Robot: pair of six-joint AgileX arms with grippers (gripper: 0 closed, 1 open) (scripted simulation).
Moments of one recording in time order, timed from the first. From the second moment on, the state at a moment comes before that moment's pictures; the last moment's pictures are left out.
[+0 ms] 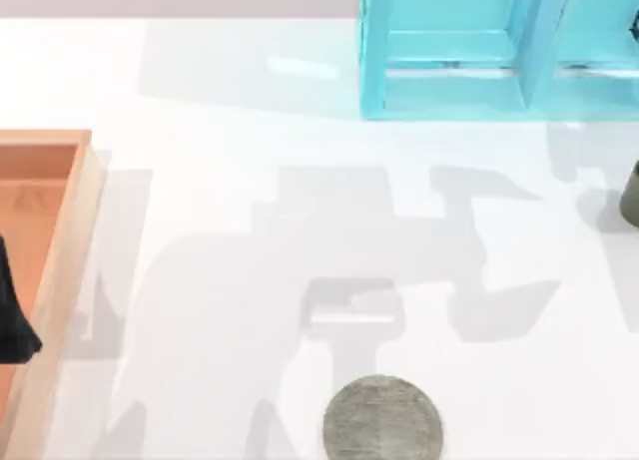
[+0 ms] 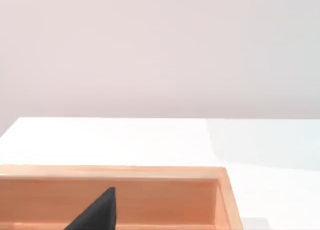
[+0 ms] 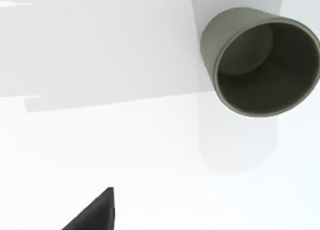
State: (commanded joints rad) left arm 0.00 0.00 0.00 0.00 0.00 0.00; right arm -0.04 1.99 1.83 -1.33 0.04 -1.50
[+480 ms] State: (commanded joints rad) left arm 0.00 0.00 0.00 0.00 0.00 0.00; right arm -0.04 2.10 1.89 -1.37 0.00 -1.59
